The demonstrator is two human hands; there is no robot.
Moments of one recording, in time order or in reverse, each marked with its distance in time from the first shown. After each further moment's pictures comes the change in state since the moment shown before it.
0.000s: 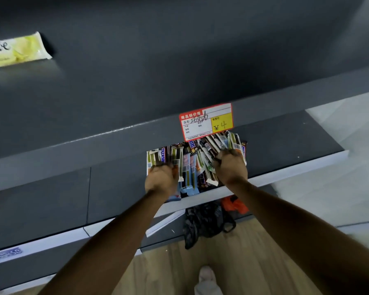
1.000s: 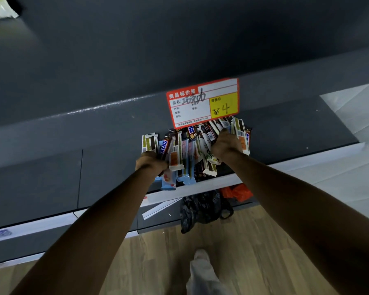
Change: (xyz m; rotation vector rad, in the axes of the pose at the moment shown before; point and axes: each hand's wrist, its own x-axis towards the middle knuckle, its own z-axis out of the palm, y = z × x) left_hand 0.034 -0.018 0.021 -0.599 -0.215 -0.553; right_hand 0.050 -0.010 0.011 -0.048 -0.230 0.169
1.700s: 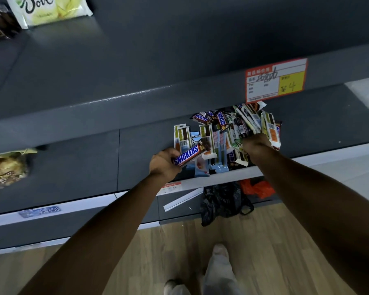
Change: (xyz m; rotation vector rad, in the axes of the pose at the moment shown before) left_hand -0.036 -0.067 -0.052 0.194 0.047 0.387; right_hand -0.021 -0.007 0.025 0.556 -0.016 0.307
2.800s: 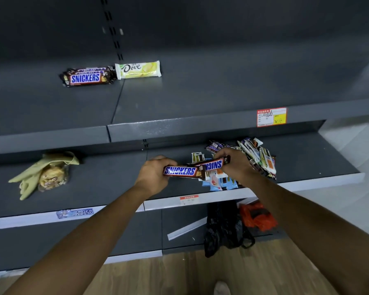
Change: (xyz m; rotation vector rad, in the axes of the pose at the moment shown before) left_hand -0.109 -0.049 -0.124 0.068 0.308 0.461; right_hand -0.200 -0.056 -0.006 -0.078 -0.148 -0.710
